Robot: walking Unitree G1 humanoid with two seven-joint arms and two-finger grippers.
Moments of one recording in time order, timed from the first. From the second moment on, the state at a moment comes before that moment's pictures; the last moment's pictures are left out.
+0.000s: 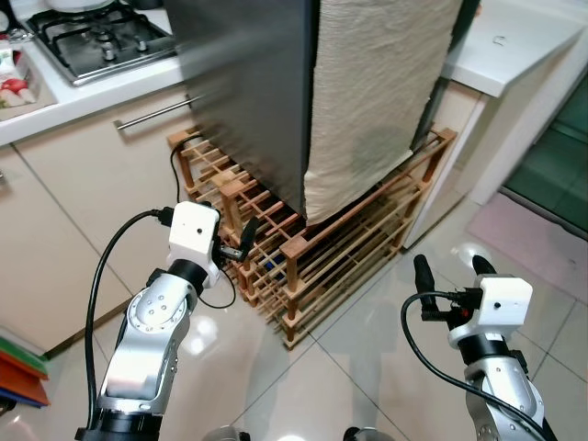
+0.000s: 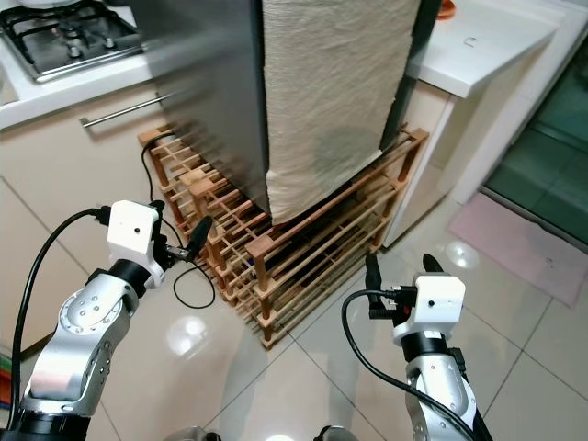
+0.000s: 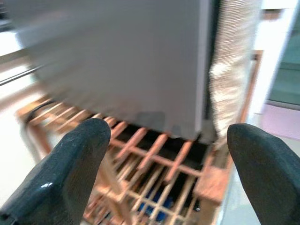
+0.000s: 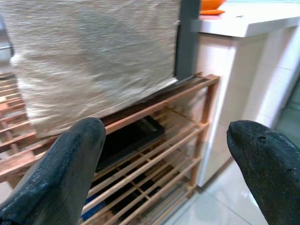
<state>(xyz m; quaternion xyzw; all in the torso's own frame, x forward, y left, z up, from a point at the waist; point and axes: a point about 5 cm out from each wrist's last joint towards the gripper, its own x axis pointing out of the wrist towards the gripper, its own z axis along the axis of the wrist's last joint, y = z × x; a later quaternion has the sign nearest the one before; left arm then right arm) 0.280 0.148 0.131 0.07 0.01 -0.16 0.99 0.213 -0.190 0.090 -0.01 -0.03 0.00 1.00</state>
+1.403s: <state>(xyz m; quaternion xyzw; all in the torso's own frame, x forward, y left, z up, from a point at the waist) 0.290 0.119 0.143 0.07 -0.06 -0.21 0.97 0.231 -0.195 0.090 -0.04 -0.02 0.01 1.00</state>
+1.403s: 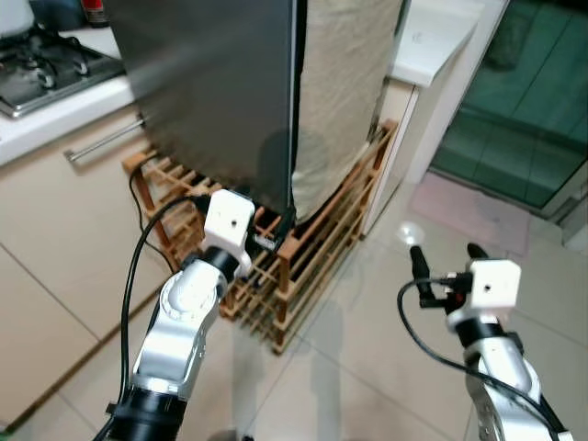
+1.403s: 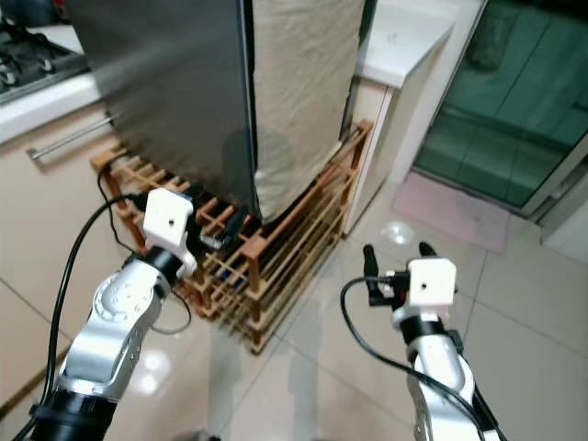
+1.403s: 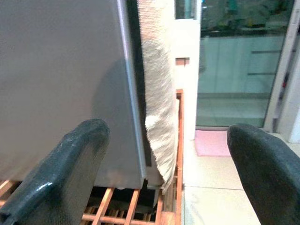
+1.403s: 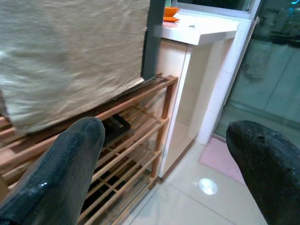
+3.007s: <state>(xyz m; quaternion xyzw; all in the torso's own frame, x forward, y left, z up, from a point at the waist) 0.270 0.139 0.133 0.05 -0.03 -0.15 0.99 0.205 -0.201 0.094 -0.04 -0.01 0.01 1.00</state>
